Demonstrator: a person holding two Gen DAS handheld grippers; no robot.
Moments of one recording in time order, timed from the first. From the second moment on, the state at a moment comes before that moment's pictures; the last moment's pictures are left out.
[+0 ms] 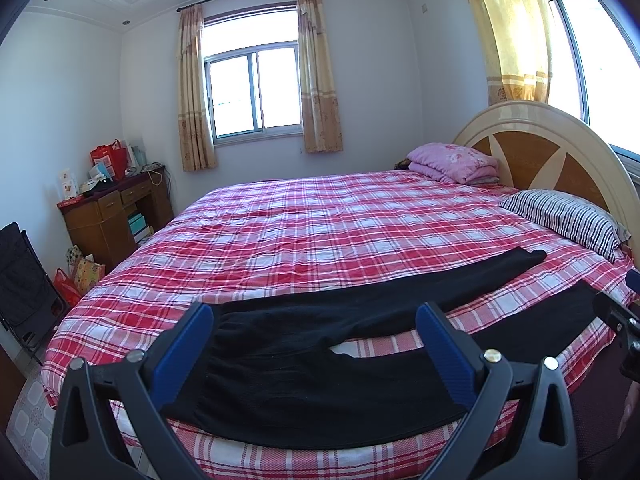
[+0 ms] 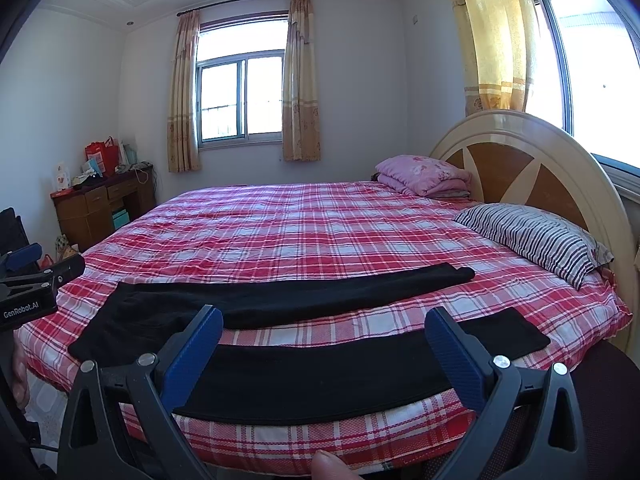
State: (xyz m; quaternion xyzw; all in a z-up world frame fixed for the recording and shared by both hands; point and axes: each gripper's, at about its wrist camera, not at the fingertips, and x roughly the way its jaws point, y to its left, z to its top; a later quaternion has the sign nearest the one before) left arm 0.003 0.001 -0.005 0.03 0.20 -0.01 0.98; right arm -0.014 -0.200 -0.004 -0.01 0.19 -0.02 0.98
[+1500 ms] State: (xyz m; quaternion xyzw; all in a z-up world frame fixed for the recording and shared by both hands) left arm 0.249 0.203 -0.151 -0.02 0.40 0.08 0.91; right arm 0.104 -0.264 -0.118 -0.04 0.33 -0.06 0.94
